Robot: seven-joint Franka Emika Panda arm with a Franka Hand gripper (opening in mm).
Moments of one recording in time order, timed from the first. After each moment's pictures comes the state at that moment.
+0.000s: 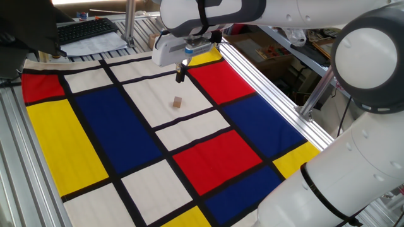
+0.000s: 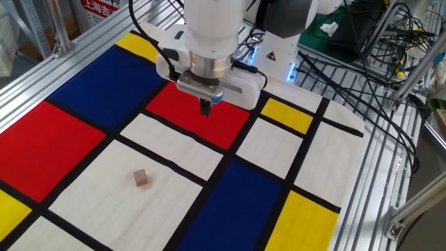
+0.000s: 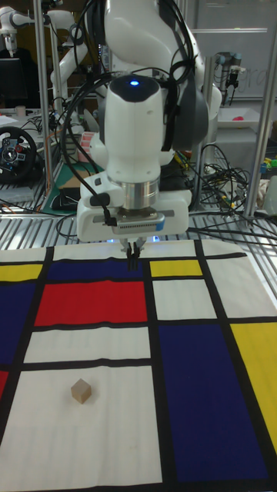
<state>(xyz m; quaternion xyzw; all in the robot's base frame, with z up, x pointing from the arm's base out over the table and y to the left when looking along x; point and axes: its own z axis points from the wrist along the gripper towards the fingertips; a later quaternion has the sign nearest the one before) 0.498 0.003 0.299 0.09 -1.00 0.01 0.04</state>
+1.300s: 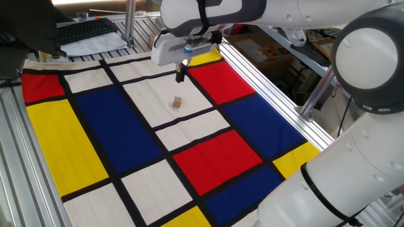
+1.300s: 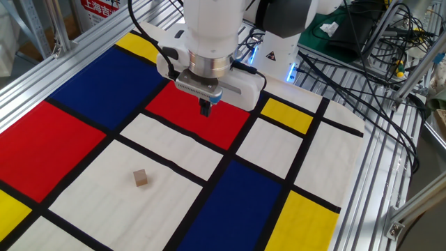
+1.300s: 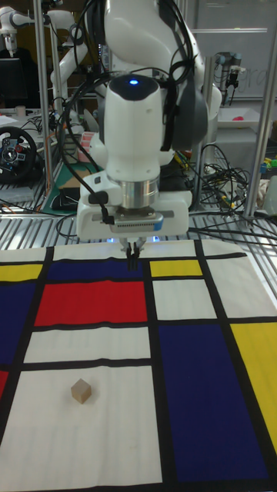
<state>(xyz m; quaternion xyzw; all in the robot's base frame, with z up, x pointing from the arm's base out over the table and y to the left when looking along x) 0.498 0.003 0.299 0.06 -1.00 0.01 0.03</state>
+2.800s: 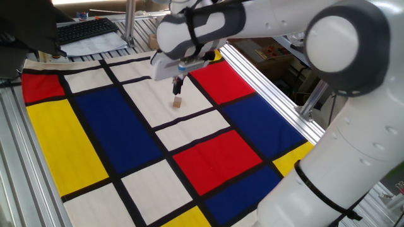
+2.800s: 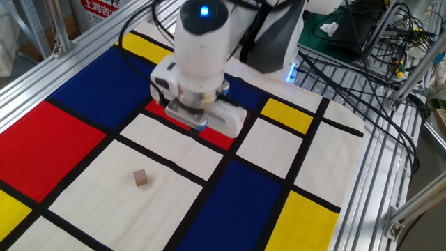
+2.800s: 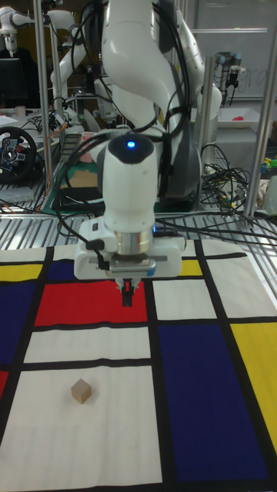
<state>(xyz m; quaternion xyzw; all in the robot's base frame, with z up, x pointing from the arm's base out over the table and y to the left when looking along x) 0.515 -0.007 0.223 0.04 -1.00 0.02 0.03</state>
